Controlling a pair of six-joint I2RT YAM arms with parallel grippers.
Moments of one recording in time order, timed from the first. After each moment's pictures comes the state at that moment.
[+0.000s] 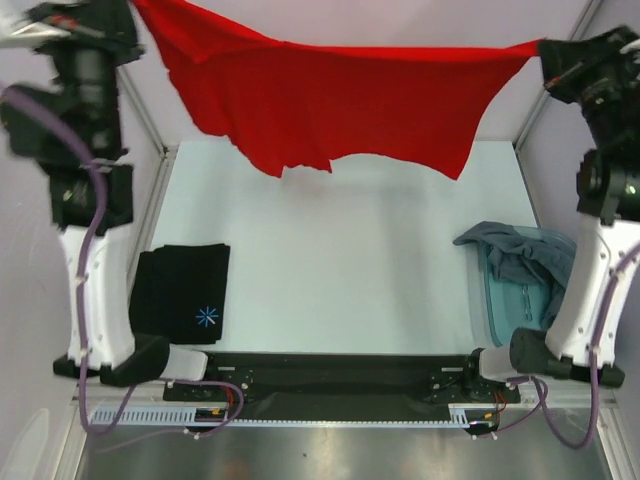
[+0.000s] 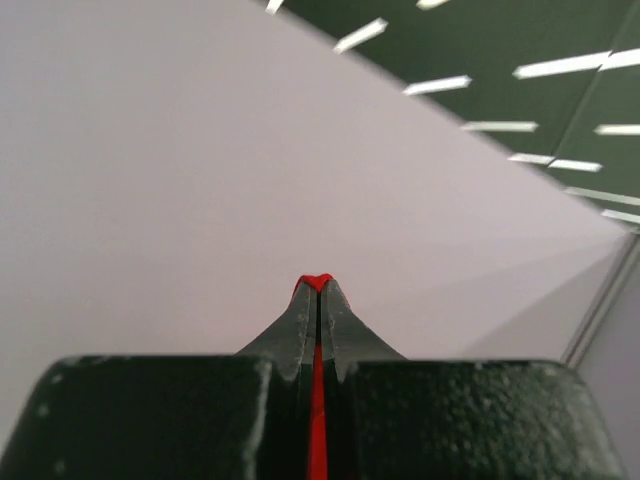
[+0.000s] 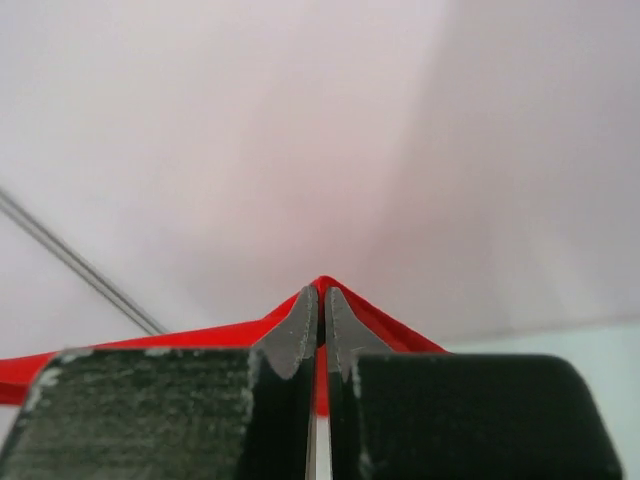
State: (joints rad) left arm -0.17 1.44 2.19 -0.12 -0.13 -0.44; right arm -0.18 1.44 2.19 -0.56 -0.30 0.58
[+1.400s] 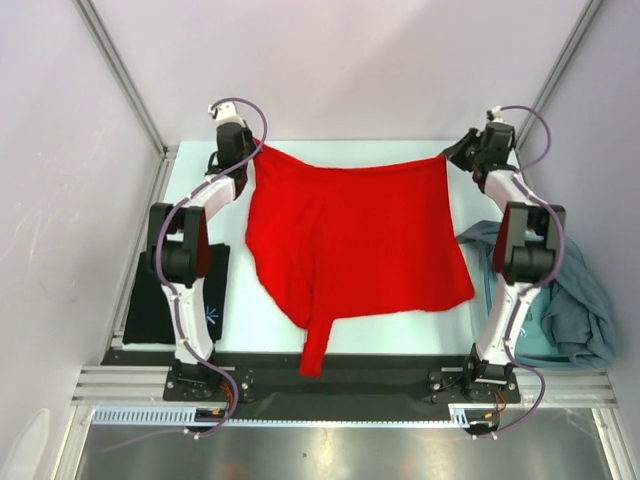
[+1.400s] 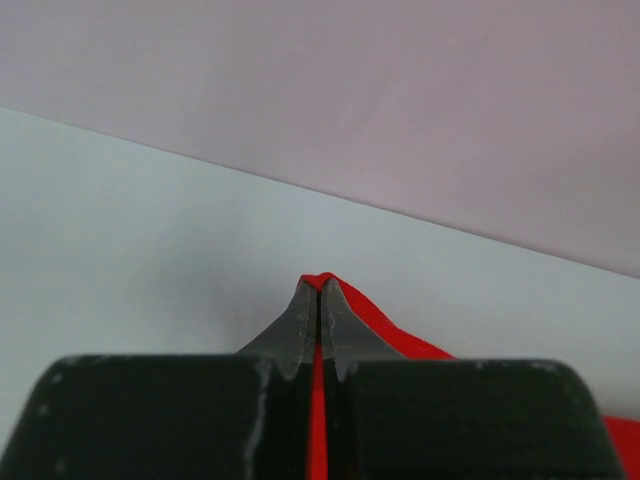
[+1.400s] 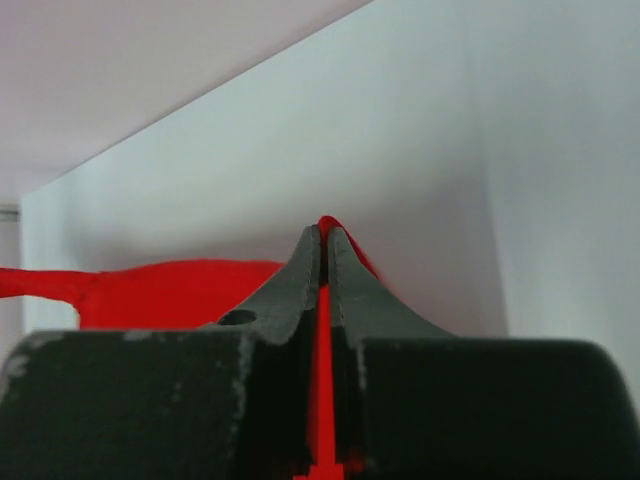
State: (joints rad) left arm -0.14 2.06 1.55 0.32 -0.18 -0.33; right arm -0.11 2.03 1.55 0.10 -0.28 0.56
